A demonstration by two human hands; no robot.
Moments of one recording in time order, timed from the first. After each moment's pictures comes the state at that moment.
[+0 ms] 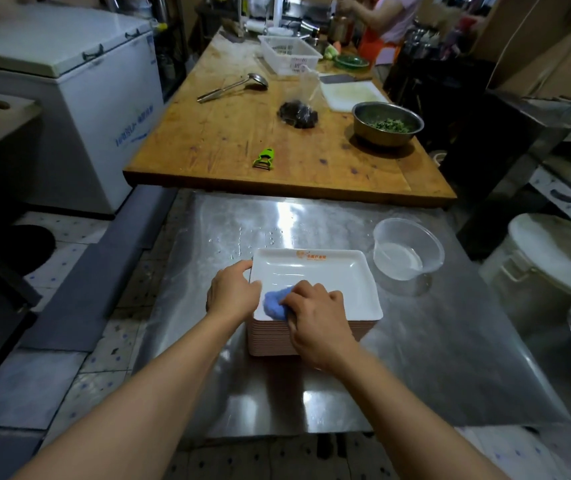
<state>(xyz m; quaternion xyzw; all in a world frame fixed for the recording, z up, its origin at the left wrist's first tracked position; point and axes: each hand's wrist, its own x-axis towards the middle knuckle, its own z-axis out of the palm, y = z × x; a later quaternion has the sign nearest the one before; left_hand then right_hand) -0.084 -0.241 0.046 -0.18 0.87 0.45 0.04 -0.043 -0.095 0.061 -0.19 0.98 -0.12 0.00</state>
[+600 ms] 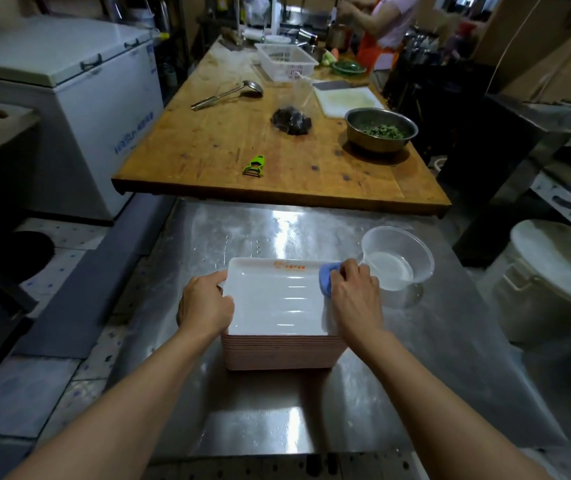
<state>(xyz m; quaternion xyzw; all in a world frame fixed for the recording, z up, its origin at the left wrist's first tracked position) -0.084 -0.233 0.045 -0.17 0.90 0.39 -0.02 -0.097 -0.014 0.061 -0.08 0.99 0.04 -0.06</state>
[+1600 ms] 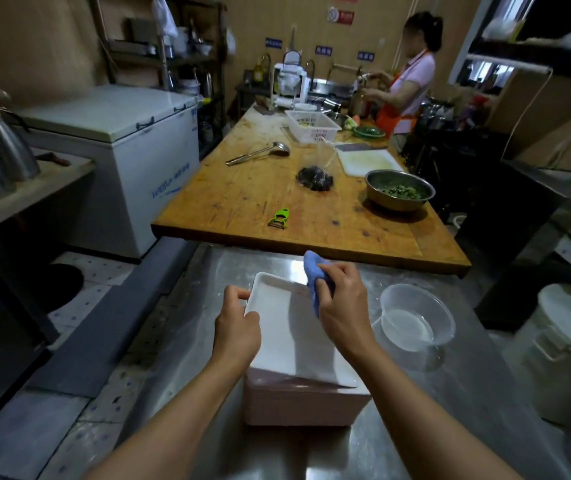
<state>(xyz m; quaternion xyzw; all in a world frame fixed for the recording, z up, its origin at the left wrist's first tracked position) -0.081 -0.219 0.097 -0.21 0.80 0.55 -0.08 -0.120 -0.074 0.132 -0.10 0.90 -0.39 -0.17</state>
